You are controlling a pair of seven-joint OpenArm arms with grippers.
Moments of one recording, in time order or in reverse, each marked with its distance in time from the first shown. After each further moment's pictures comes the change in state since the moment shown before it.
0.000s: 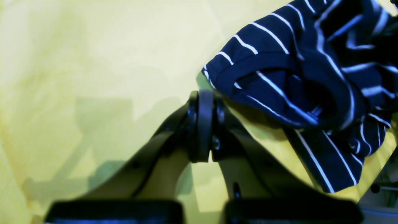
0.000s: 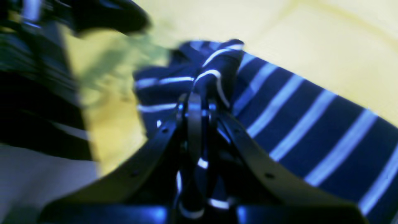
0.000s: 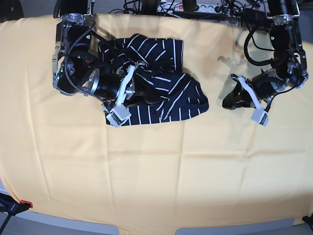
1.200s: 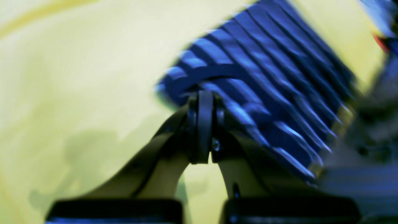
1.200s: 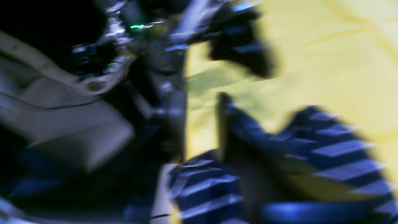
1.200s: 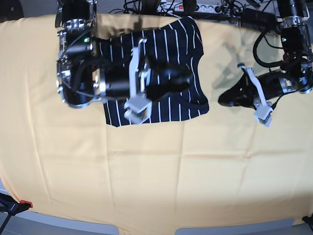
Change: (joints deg) left arm -0.4 -5.4 0.0 4.3 -22.6 -10.4 10.5; right arm 7.2 0.2 -5.1 5.6 24.4 0.0 -13.6
